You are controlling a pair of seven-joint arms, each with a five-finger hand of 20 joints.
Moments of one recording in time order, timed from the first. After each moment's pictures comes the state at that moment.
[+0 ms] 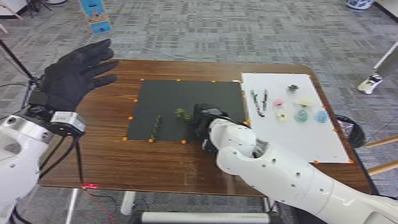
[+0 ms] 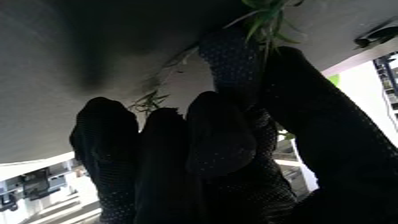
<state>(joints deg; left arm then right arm) 114.7 -39.1 -104.8 -122.0 35.0 -3.5 4.7 -55.4 -64.9 26.4 -91.5 -111.2 -3.4 39.9</state>
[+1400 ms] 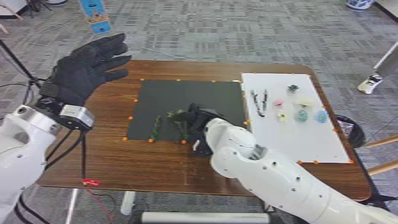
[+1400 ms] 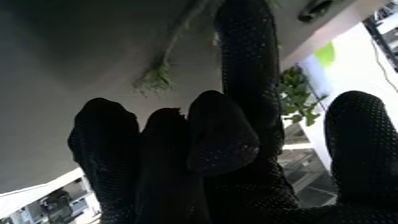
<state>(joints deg) 108.7 -36.6 -99.9 -120.6 34.6 -5.7 4.2 -60.4 -67.2 32.2 -95.6 -107.2 -1.5 40.4</state>
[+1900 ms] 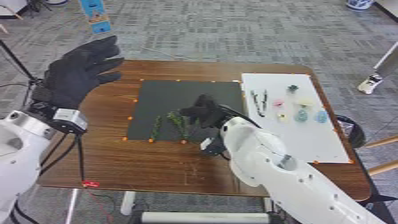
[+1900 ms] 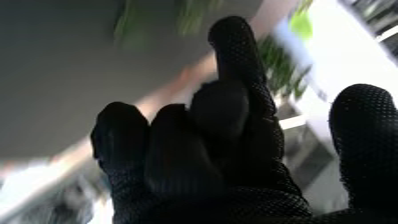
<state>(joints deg) 113.1 -39.1 -104.5 -121.7 35.3 -5.5 4.3 -70.0 -59.2 42.2 -110.6 -105.4 3.0 35.9</state>
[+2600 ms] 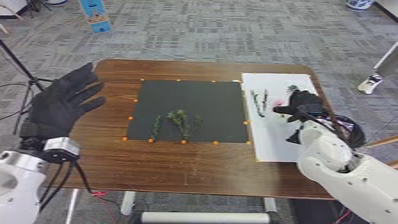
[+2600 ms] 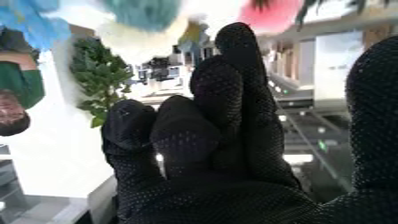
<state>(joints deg) 127.0 -50.3 -109.9 -125.6 36.4 -1.6 6.9 -69.5 -36.5 41.9 -99.0 -122.1 13.7 44.6</state>
